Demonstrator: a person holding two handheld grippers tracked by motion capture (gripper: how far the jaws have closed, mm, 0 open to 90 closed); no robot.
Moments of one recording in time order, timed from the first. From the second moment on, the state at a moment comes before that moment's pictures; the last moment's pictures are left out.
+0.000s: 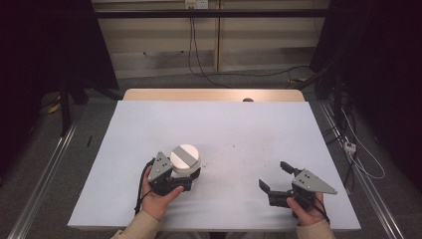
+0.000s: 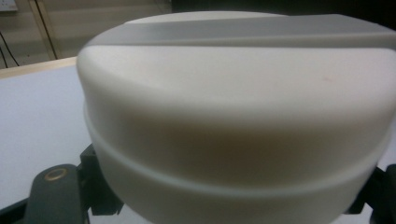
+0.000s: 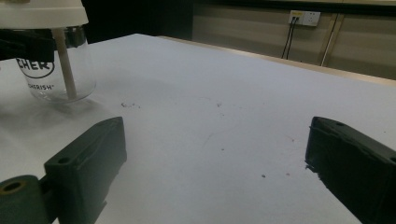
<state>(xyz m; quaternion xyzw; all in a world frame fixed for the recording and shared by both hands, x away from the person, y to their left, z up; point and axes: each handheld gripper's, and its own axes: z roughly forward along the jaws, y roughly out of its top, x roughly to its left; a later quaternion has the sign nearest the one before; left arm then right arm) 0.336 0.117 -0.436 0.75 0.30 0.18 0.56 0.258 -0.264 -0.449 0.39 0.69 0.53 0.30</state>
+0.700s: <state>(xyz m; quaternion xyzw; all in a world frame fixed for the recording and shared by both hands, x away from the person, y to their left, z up) 0.364 0.093 -0.429 0.75 0.31 0.20 0.55 0.259 -0.263 -0.449 0.39 0.69 0.53 0.30</state>
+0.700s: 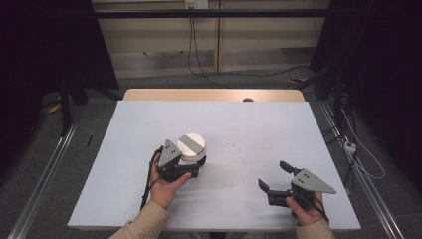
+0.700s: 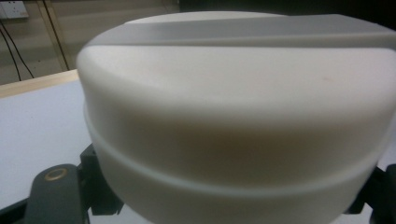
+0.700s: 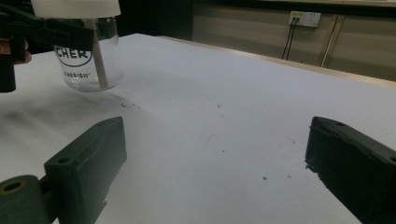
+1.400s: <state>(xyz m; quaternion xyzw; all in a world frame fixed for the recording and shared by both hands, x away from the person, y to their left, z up) 0.390 0.071 -0.427 0.75 0.30 0.21 0.55 0.260 -0.262 -0.450 0.39 0.69 0.53 0.29</state>
